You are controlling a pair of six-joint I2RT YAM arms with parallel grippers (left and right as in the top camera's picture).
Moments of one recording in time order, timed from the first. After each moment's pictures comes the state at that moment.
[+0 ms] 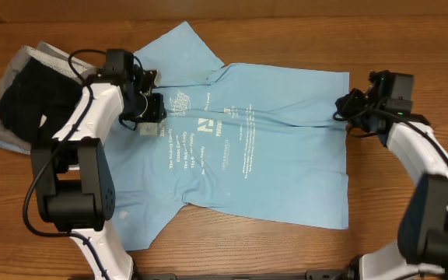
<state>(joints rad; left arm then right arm) 0.01 2.02 1.47 -0.77 0.32 0.06 -0.16 1.75 1.04 -0.22 -0.35 0.48</state>
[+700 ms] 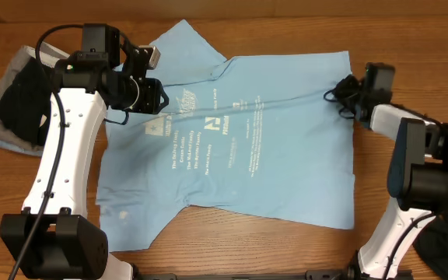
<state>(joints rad) -0.03 1.71 1.62 -1.10 0.40 0.06 -0.15 2.12 1.19 0.12 -0.21 0.64</state>
